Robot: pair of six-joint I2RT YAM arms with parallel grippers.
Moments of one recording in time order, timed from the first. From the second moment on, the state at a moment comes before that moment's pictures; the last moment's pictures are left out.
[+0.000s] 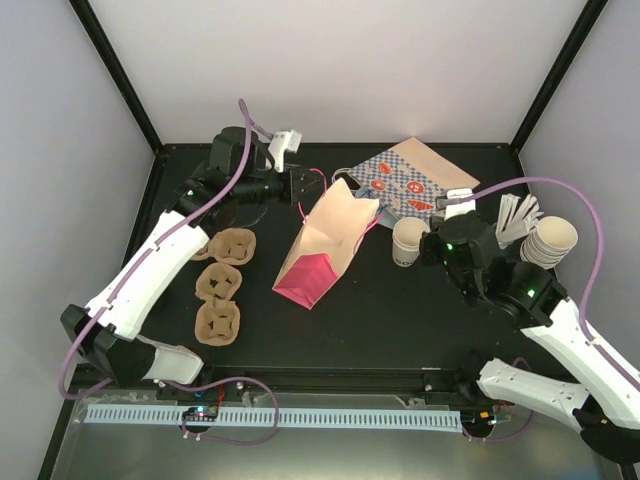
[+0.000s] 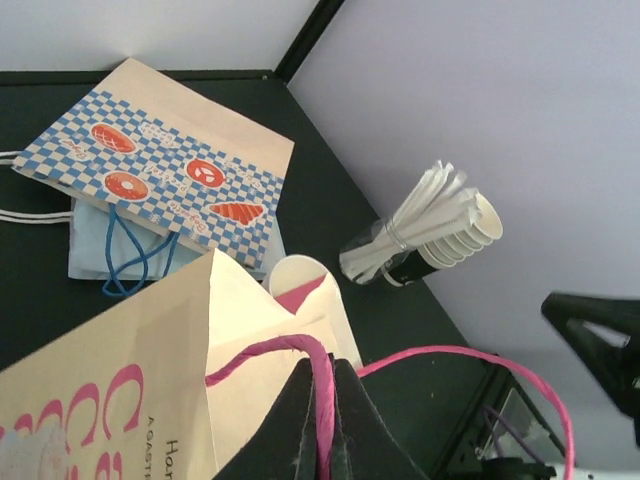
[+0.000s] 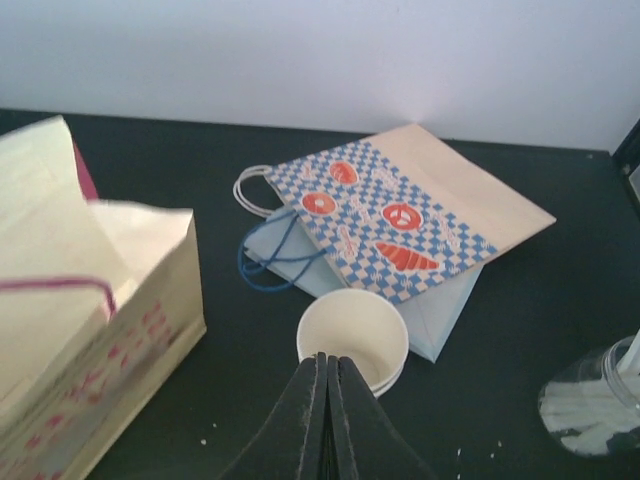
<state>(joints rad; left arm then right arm) -0.54 1.36 1.52 -0.59 0.47 -0.45 0.83 0.88 1.20 -0.87 0.59 0.36</state>
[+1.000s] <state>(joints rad) -0.40 1.31 1.24 -0.19 0.57 -0.85 0.75 0.85 1.02 -0.87 0.49 0.39</state>
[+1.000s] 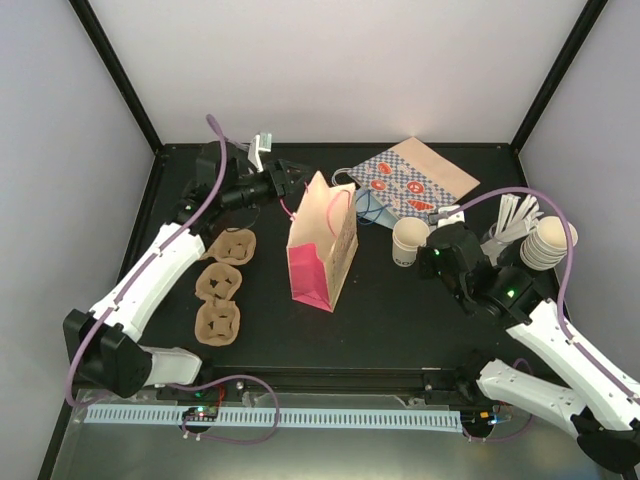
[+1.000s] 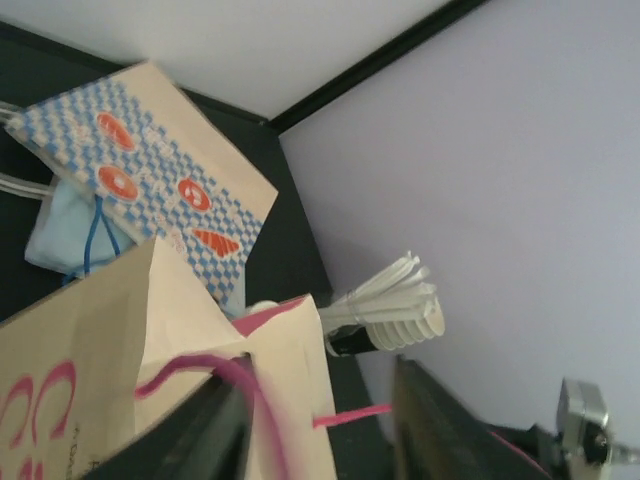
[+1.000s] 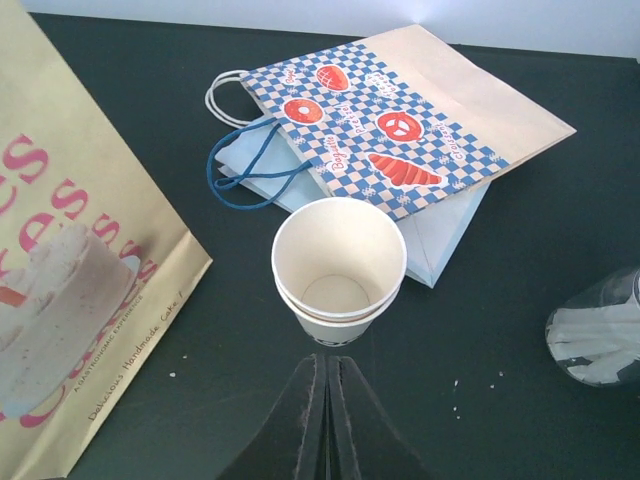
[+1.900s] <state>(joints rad) -0.30 0.88 1.31 -0.96 -0.01 -0.49 0.75 0.87 1.01 -0.84 0.43 0.36</state>
